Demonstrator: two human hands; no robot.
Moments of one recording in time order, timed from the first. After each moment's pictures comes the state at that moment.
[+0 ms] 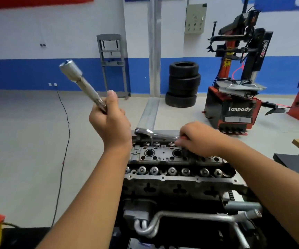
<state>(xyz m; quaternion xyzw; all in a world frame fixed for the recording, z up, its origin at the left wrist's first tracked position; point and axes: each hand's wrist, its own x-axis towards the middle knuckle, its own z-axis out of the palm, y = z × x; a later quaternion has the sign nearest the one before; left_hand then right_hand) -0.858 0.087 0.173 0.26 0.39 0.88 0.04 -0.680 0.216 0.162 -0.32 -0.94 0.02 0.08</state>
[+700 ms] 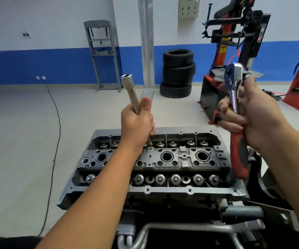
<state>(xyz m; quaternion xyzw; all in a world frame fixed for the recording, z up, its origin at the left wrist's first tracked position) -0.844 0.181 0.124 0.44 0.45 0.74 0.22 -0.612 0.264 0.182 -0.24 -0.49 0.70 0.46</state>
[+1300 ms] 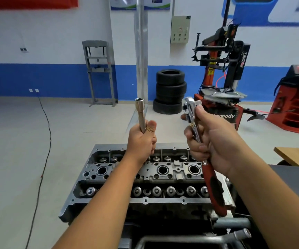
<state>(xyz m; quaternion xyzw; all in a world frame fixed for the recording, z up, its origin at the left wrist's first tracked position) -0.843 0.185 0.118 0.48 0.47 0.69 0.27 -0.643 0.200 0.195 -0.25 -0.54 0.71 0.38</state>
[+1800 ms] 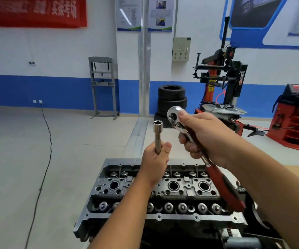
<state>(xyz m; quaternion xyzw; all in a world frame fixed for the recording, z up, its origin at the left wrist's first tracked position) -0.839 0.174 0.114 0.52 0.44 0.68 0.28 -0.681 0.179 0.248 -0.30 -0.68 0.58 0.34</state>
